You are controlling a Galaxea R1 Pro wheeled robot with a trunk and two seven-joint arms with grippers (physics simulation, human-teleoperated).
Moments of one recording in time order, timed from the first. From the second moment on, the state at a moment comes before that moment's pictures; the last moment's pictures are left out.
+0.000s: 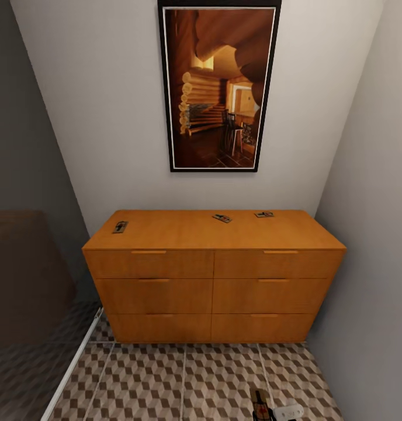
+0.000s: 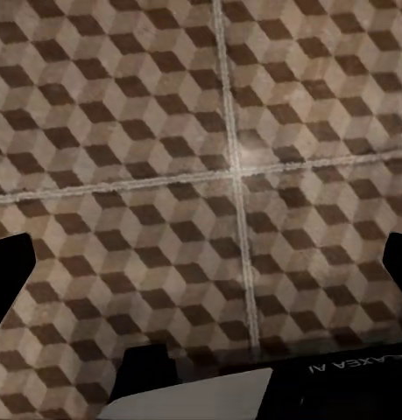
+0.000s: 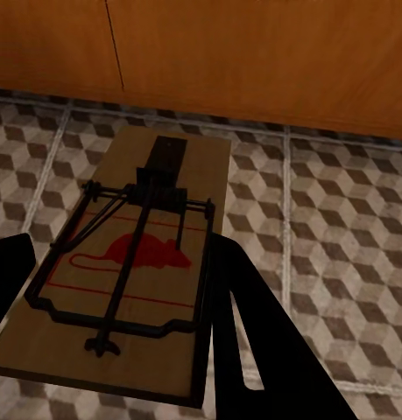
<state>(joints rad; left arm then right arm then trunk) -0.19 -0.05 -0.10 -0.44 -0.01 0.09 0.00 -0.37 0.02 -0.12 -0.02 0.27 -0.60 -0.04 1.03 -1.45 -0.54</state>
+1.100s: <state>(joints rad) -0.27 -0.16 -0.28 -1.51 -0.01 0.99 0.00 -0.37 0.02 -0.12 -0.02 0.27 -0.59 -0.05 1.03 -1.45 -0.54</state>
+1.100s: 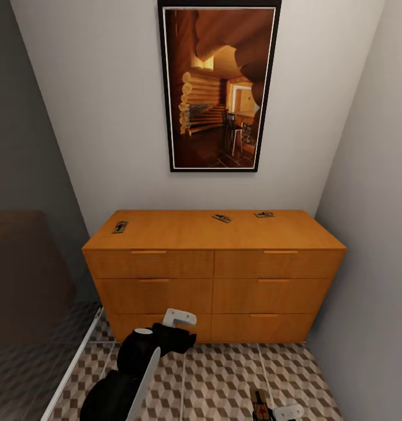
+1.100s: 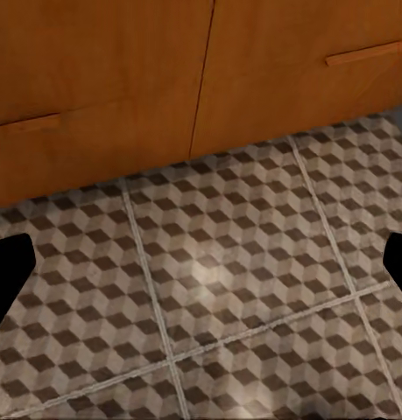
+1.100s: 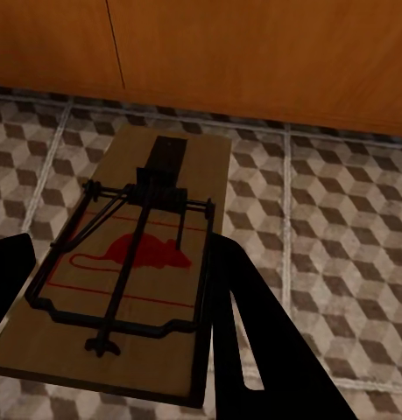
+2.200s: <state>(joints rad) -1.08 -0.17 -0.30 -1.03 0.18 1.01 0.00 -0.37 0.03 -0.12 -0.02 0.27 -0.59 -0.05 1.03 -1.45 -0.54</state>
